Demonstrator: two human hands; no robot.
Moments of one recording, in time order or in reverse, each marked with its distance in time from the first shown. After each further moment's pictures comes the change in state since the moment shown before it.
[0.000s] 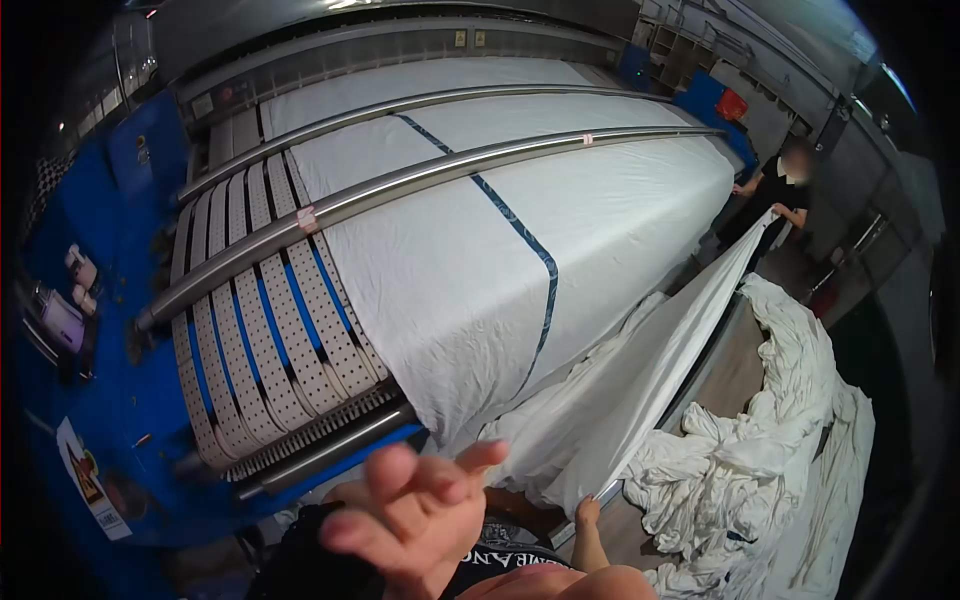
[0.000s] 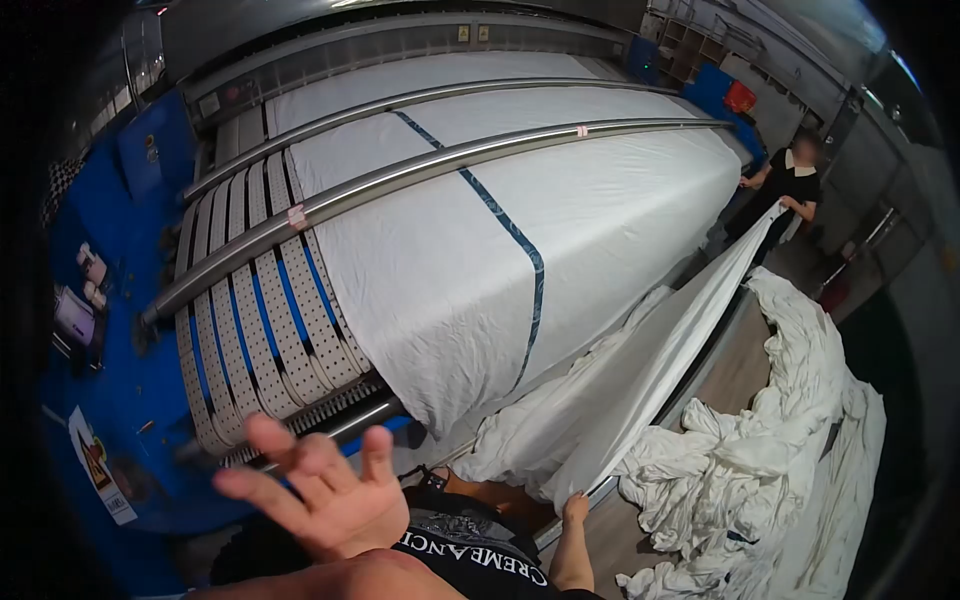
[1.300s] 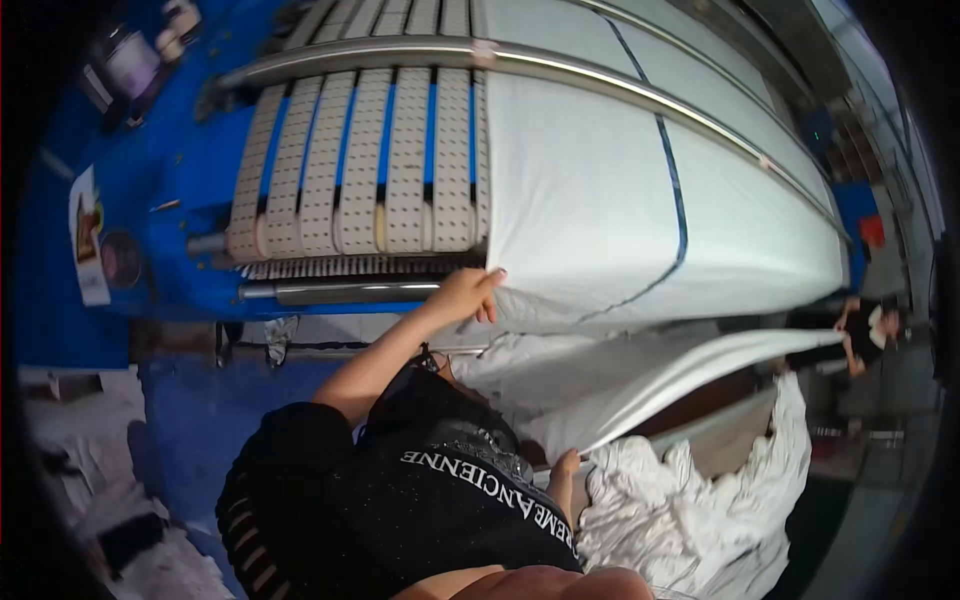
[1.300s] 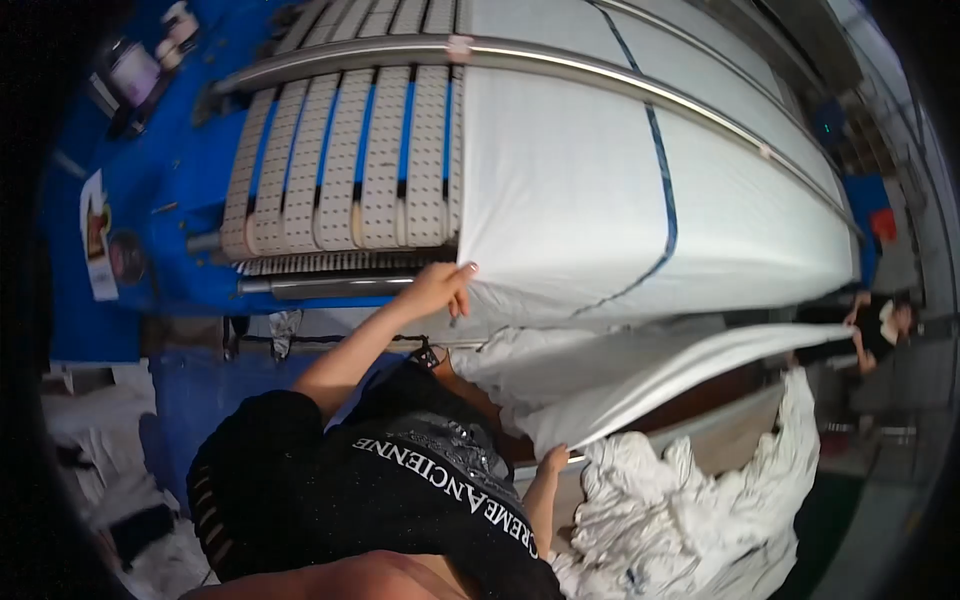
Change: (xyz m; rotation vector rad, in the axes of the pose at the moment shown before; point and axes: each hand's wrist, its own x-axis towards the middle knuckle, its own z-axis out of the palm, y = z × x) left_hand -0.147 -0.077 -0.246 0.794 0.226 -1.275; right_hand 0.053 0.042 0.025 -0.037 -0.091 -0.087
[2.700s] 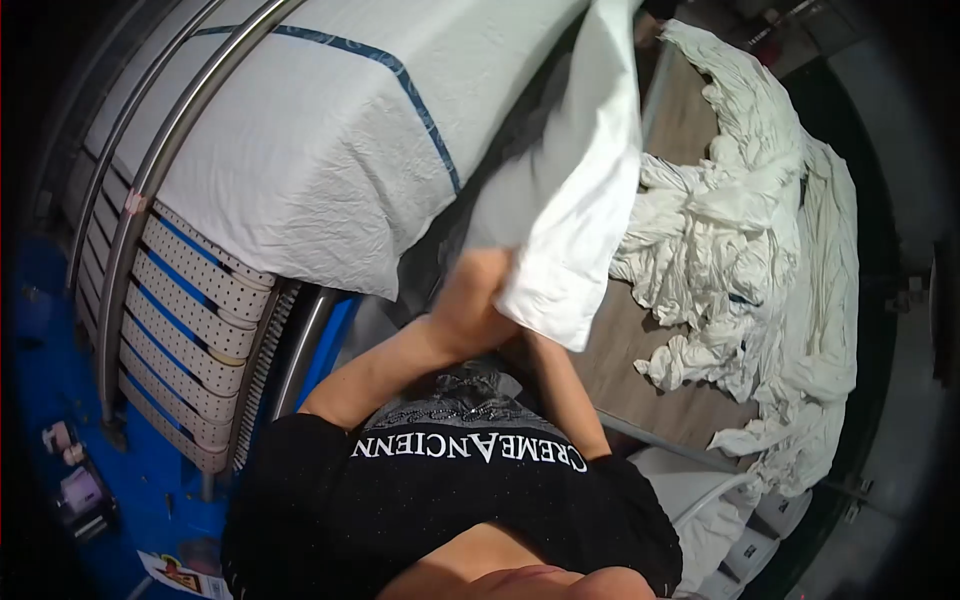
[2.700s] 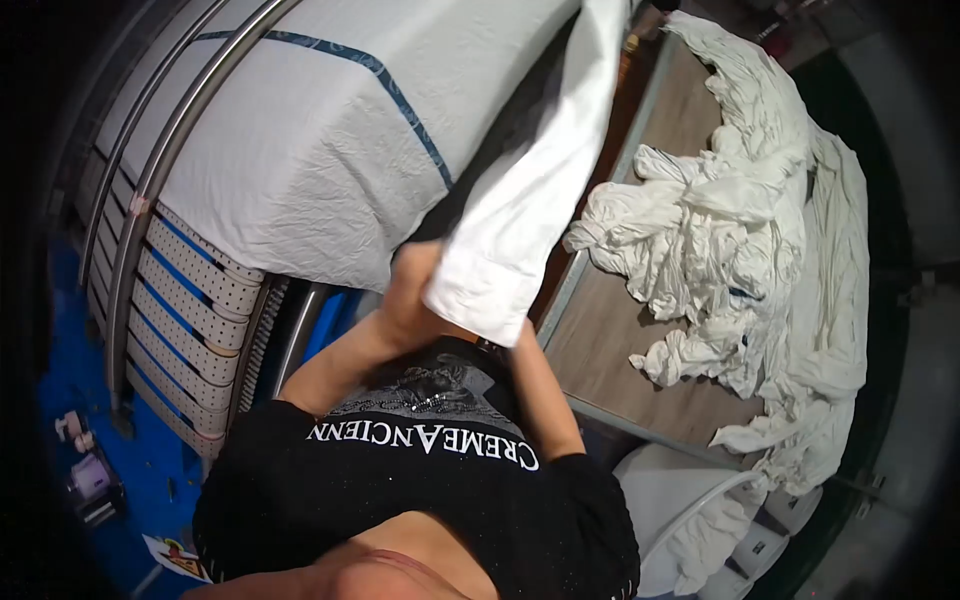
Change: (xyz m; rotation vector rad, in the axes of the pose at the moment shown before) left_hand -0.012 0.128 0.197 0.129 -0.727 0.881; right_hand -0.144 -0.237 -0.071 0.903 0.192 -0.475
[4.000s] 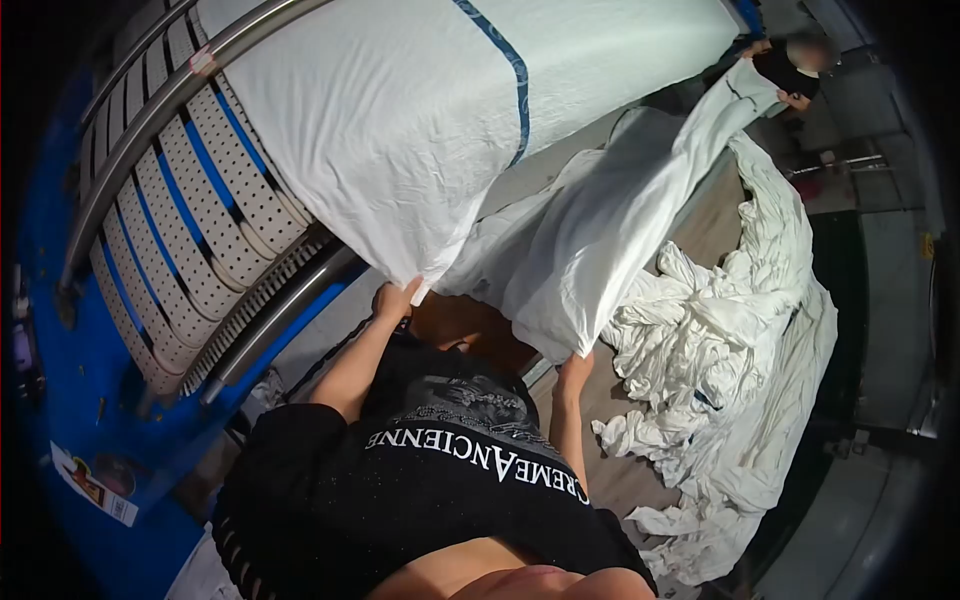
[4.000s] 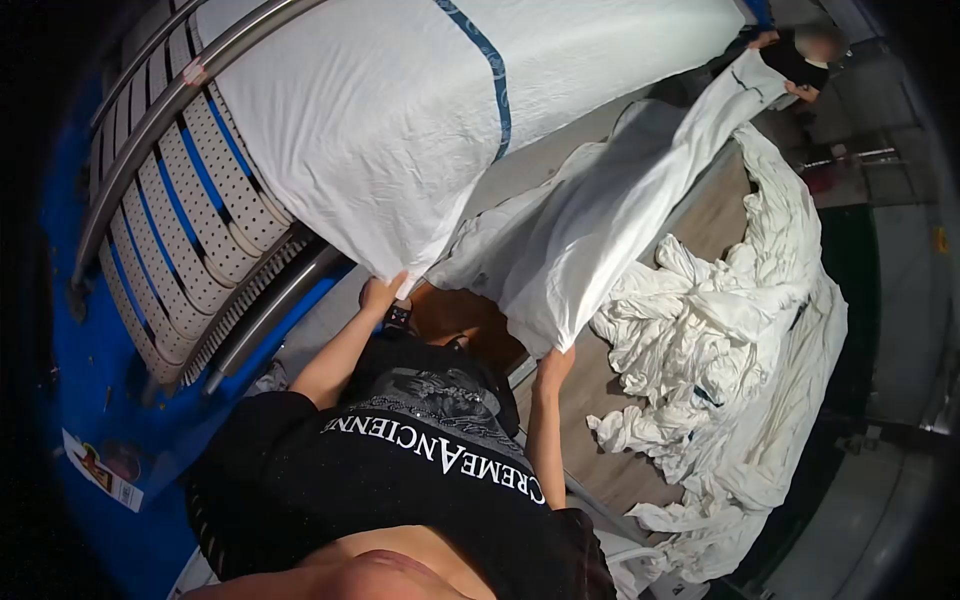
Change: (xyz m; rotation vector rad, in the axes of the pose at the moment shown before) left_hand -0.247 -0.238 0.002 0.531 0.456 -1.246; right_hand -0.023 0.074 -0.101 -0.162 0.155 0.292
